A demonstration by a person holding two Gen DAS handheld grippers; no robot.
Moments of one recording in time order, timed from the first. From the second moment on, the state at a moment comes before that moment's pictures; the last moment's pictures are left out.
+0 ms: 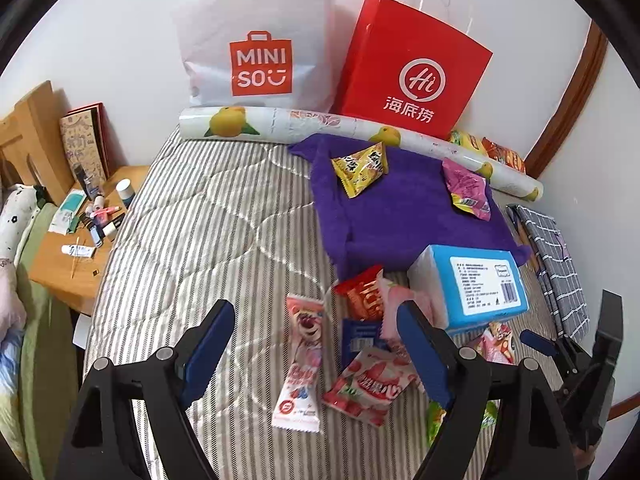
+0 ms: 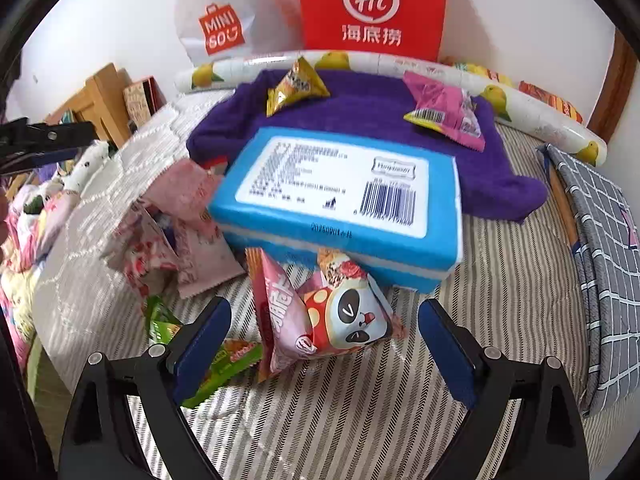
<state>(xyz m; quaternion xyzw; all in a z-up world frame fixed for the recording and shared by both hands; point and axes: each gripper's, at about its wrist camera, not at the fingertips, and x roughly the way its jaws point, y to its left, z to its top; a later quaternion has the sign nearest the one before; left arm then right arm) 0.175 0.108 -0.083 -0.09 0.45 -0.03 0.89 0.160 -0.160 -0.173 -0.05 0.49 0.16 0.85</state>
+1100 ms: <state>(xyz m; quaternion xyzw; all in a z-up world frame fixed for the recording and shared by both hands) 0.166 0.124 -0.132 -0.09 0.49 -0.01 0.86 0.159 -0.190 -0.173 0.02 0.50 0.12 0.86</state>
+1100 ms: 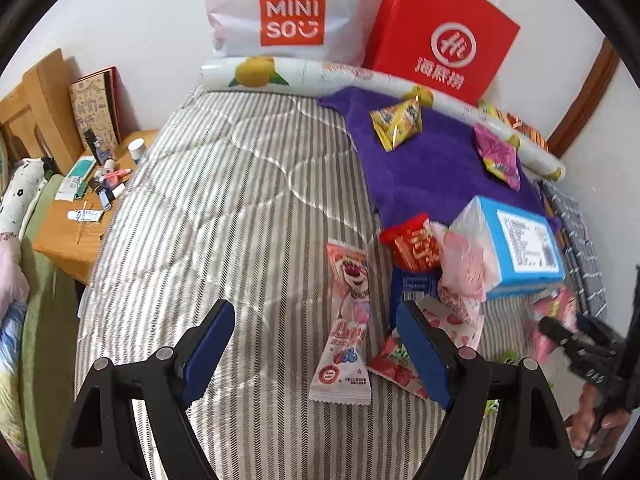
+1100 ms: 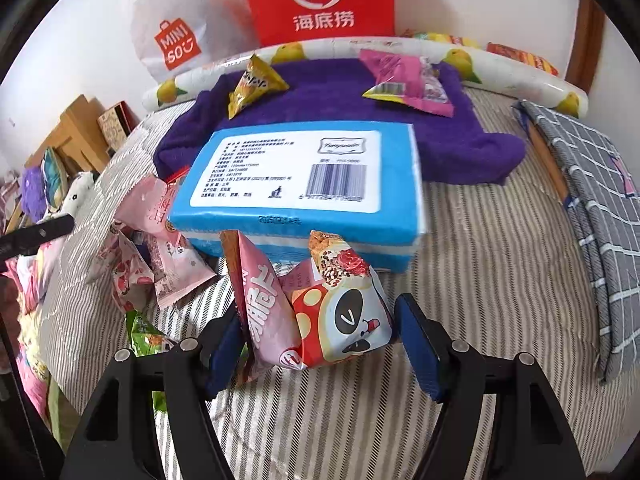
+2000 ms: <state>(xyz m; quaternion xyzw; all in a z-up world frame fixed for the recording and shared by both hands) 0.199 0.093 -0.177 -0.03 0.52 -0.01 0.85 0.158 -0.243 -0.163 0.04 0.49 0.07 0.87</state>
